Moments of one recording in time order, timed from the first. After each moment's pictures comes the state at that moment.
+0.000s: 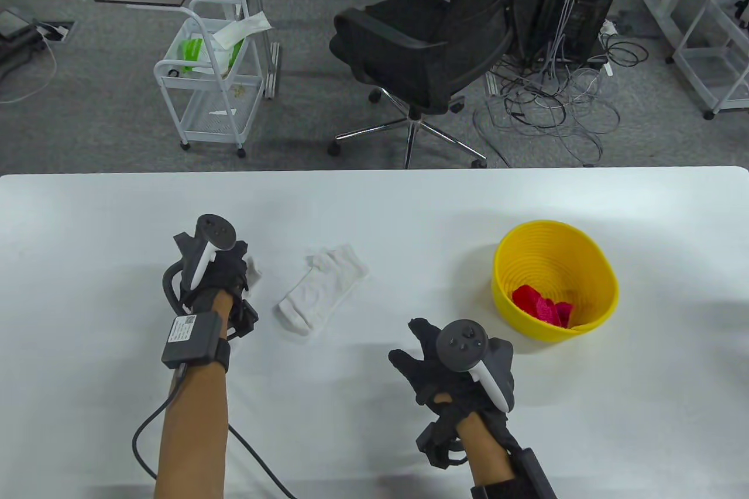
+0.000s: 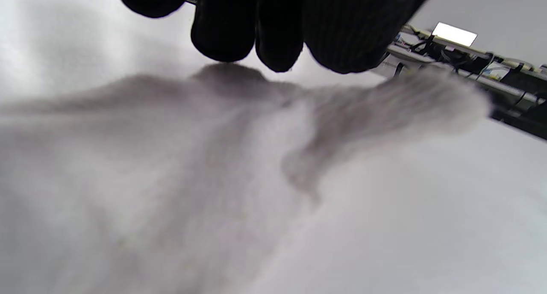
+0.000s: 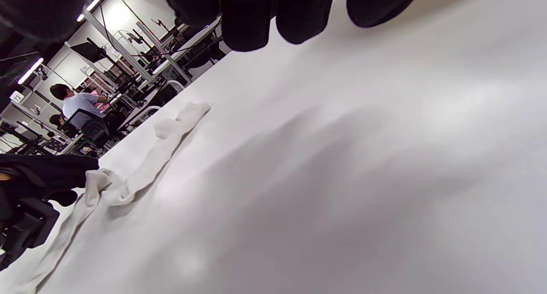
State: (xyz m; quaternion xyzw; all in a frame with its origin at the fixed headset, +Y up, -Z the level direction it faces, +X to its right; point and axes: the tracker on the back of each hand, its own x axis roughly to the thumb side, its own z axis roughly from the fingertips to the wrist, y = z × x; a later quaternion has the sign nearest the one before) left_hand -0.293 -0.754 -0.456 -0.12 0.23 0.15 0.96; right_hand 0.106 -0.728 -0.276 -0.03 0.14 0.94 0.30
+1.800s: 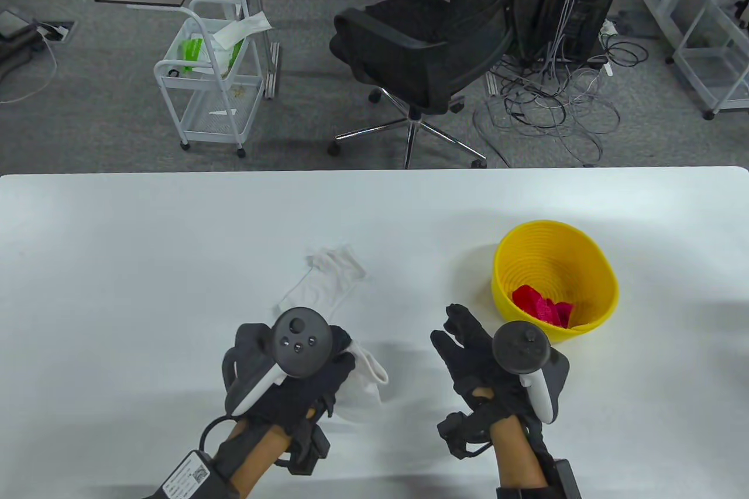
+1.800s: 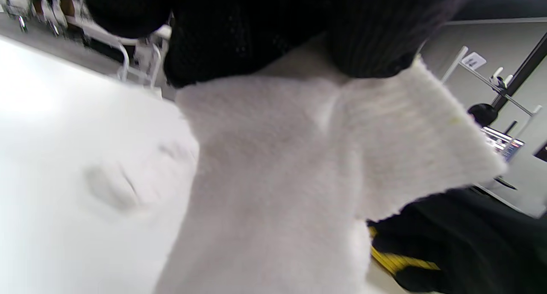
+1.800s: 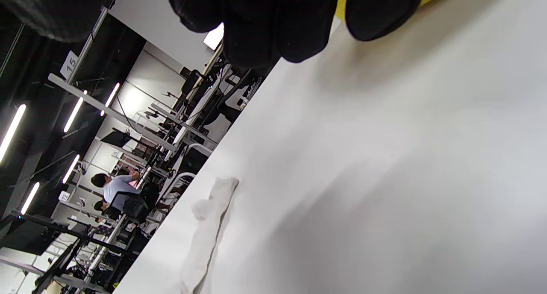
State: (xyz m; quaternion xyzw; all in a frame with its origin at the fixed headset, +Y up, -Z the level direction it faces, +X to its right) left_hand -0.116 -0.600 -0.236 -0.09 -0.08 0.22 0.97; right_hand 0.161 -0.711 -0.271 -0.07 0.07 0.89 0.45
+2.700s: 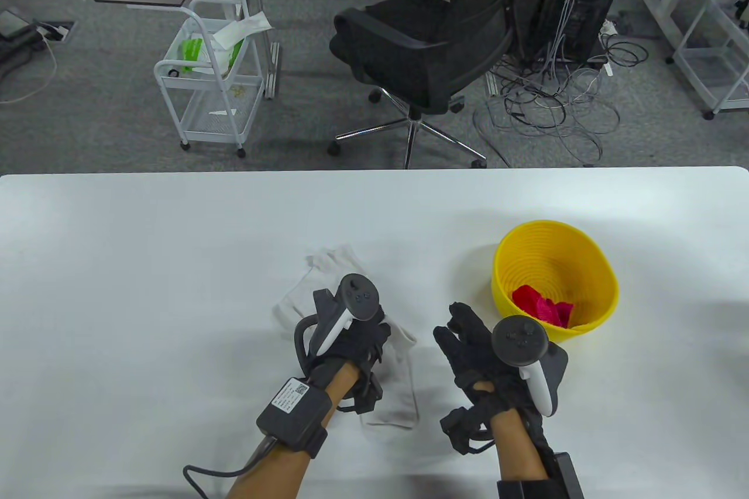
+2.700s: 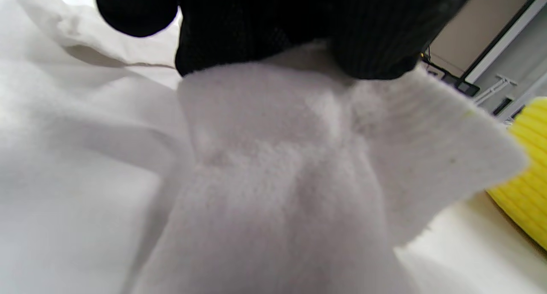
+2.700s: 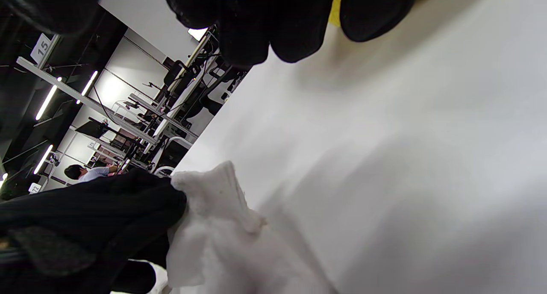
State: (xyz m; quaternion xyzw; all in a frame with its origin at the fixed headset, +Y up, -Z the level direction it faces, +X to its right) left_hand -0.081 -0.734 -0.351 -0.13 0.04 0.22 0.97; right_hand 0.159 -0.716 -0.278 -0.09 0.09 0.90 0.42
